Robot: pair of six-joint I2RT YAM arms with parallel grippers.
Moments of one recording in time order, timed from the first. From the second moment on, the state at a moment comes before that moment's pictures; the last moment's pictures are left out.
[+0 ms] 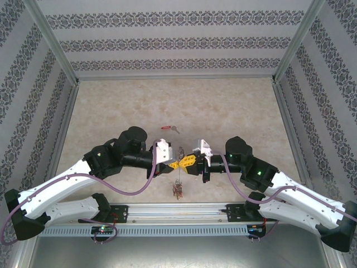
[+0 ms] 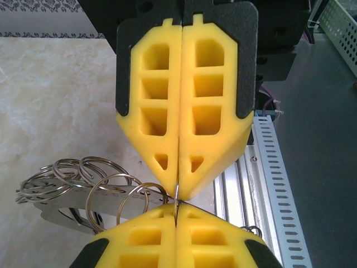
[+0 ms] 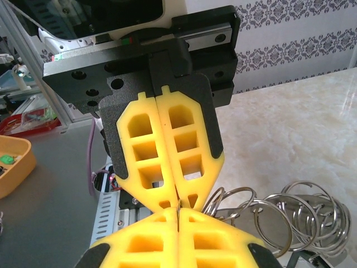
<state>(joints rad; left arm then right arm) -0.90 0.99 0.99 -0.56 0.50 0.31 0.92 0.77 0.67 -0.13 -0.56 0.06</state>
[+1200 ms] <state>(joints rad) -0.86 1.00 0.96 -0.46 0.54 0.20 0.93 0.72 0.67 -0.12 -0.50 0.08</state>
